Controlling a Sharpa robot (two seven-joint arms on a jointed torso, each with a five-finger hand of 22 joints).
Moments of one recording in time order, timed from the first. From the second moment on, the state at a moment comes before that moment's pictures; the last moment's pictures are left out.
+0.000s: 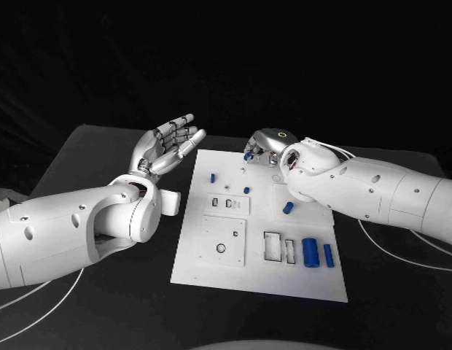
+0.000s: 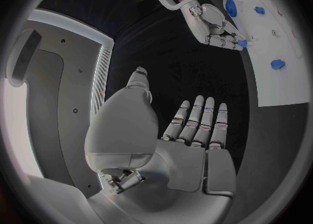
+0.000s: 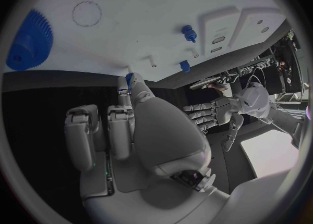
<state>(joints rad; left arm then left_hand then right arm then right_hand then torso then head) 1.24 -0.82 -0.15 1.59 -0.06 -0.62 0.68 1.23 -0.17 -0.12 0.30 0.25 0.51 0.16 0.06 0.06 0.47 0.25 0.47 0.07 0.29 0.23 0.67 0.06 0.10 0.35 0.27 0.15 0.07 1.30 -0.44 -0.16 1.07 -1.50 -0.40 -0.16 1.60 0.17 -0.01 0.11 0.04 1.05 0.12 0.08 0.08 1.15 0.07 0.07 0.06 1.47 -0.02 1.56 1.31 0.01 1.47 0.09 1.57 1.31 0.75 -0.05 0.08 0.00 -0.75</state>
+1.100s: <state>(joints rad) 1.24 -0.82 -0.15 1.58 -0.06 -0.62 0.68 1.22 -0.16 -0.12 0.30 0.25 0.52 0.16 0.06 0.06 0.47 0.25 0.47 0.07 0.29 0.23 0.67 0.06 0.10 0.35 0.27 0.15 0.07 1.30 -0.45 -0.16 1.07 -1.44 -0.37 -0.18 1.52 0.09 -0.03 0.15 0.05 0.70 0.13 0.08 0.07 0.85 0.13 0.07 0.06 1.47 0.03 1.56 1.31 0.01 1.47 0.14 1.56 1.31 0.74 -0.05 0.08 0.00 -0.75</state>
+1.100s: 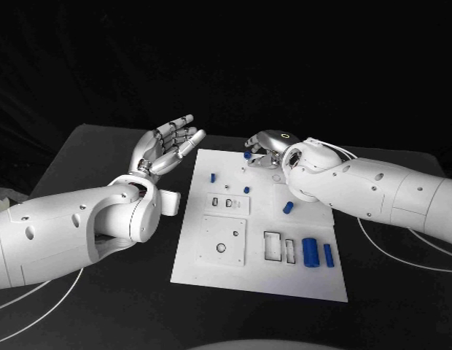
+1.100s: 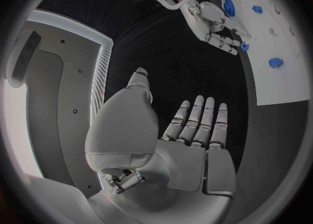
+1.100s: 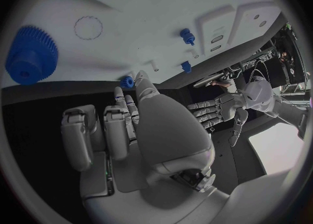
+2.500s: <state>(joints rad) 1.24 -0.80 -0.16 1.56 -0.06 -0.62 0.68 1.22 -0.16 -0.11 0.30 0.25 0.52 0.16 0.06 0.06 0.47 0.25 0.47 0.07 0.29 0.23 0.67 0.06 0.10 0.35 0.28 0.15 0.07 1.31 -0.42 -0.16 0.97 -1.37 -0.51 -0.12 1.54 0.15 0.02 0.16 0.05 0.97 0.10 0.13 0.09 1.02 0.07 0.08 0.06 1.46 0.00 1.56 1.31 0.01 1.47 0.11 1.56 1.31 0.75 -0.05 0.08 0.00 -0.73</state>
